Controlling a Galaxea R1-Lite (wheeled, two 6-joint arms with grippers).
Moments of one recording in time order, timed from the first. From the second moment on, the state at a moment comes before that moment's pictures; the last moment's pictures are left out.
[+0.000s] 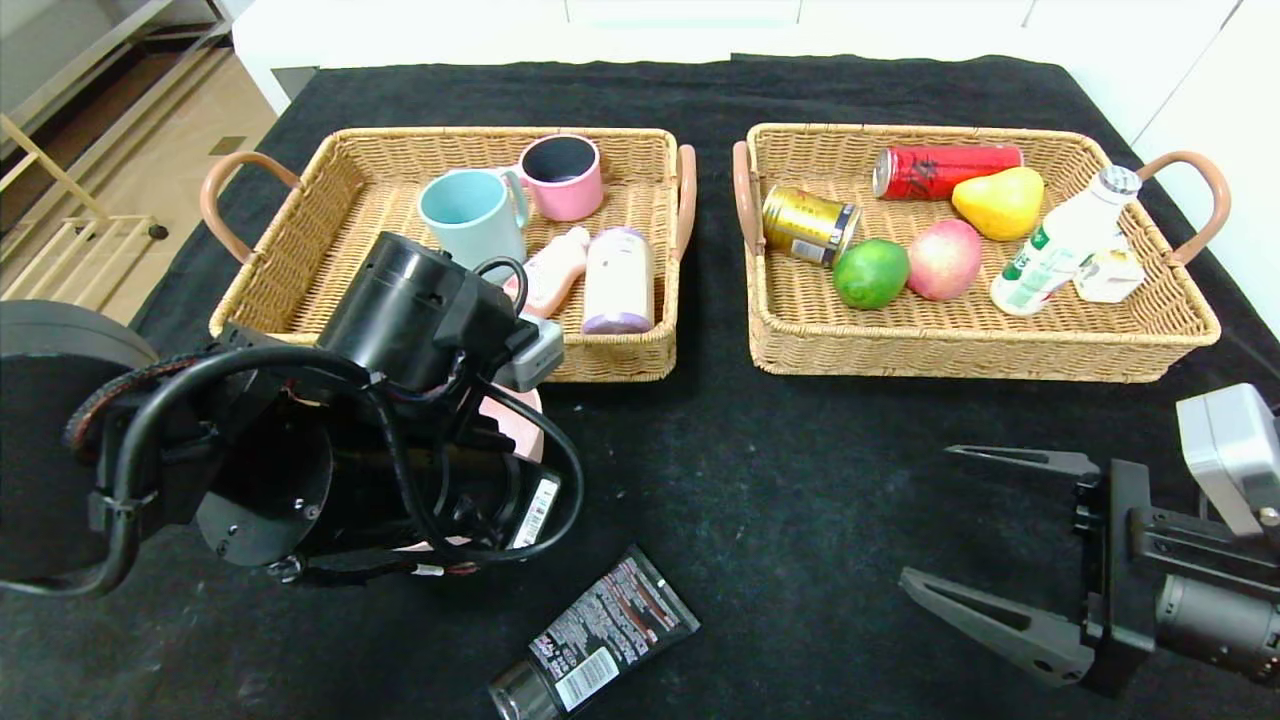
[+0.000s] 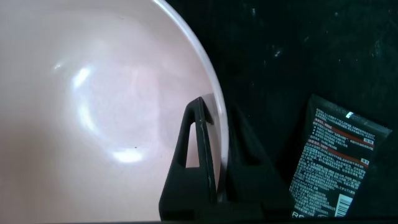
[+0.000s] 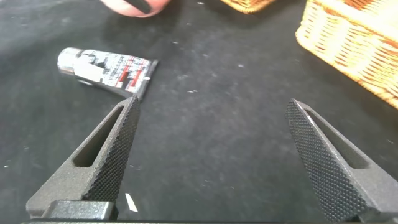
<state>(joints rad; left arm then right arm) -0.65 1.64 -1.20 0.34 0.30 -0.08 0.41 1.36 -0.39 -0.87 0.55 -0.20</state>
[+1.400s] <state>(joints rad) -0.58 1.33 -1.18 0.37 0.29 -0.07 0.41 1.36 -0.39 -0.86 0.55 -0.20</state>
